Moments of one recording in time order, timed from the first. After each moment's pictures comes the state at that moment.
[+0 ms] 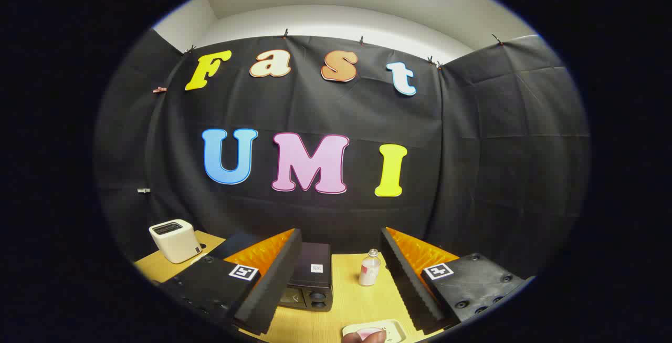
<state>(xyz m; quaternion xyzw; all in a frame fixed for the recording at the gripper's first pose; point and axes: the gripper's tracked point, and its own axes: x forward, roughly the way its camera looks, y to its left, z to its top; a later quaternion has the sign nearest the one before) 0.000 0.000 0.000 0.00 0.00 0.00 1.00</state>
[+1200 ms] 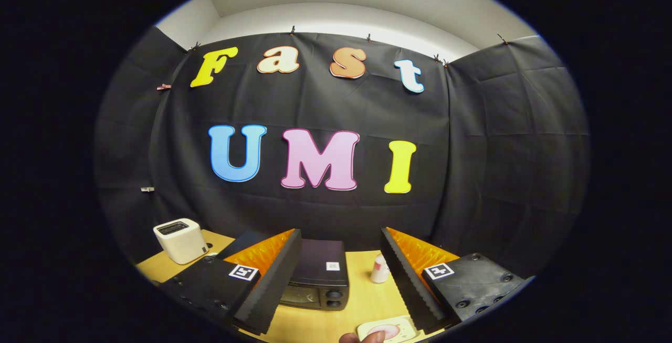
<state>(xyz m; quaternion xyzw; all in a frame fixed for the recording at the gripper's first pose) 0.005 0.064 -0.012 0.01 0.01 0.02 1.00</state>
